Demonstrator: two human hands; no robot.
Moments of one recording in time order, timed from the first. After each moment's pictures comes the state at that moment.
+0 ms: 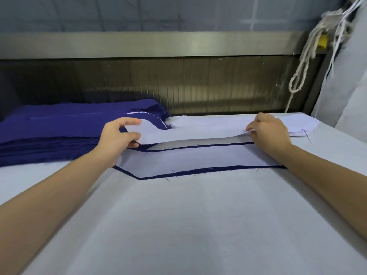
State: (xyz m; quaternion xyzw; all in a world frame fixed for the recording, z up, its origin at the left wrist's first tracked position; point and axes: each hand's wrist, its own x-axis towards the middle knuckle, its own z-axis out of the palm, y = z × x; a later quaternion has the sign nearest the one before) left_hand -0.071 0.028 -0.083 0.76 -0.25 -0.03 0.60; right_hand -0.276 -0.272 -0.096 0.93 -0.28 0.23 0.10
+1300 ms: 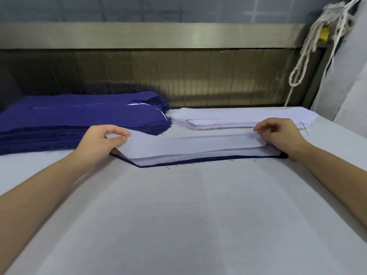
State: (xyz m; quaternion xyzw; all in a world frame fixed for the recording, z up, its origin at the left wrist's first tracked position) left_hand -0.079 0.080 -0.096 0.81 -0.30 -0.01 0.51; right_hand -0.316 -0.271 -0.108 0.84 -0.26 0.32 -0.35
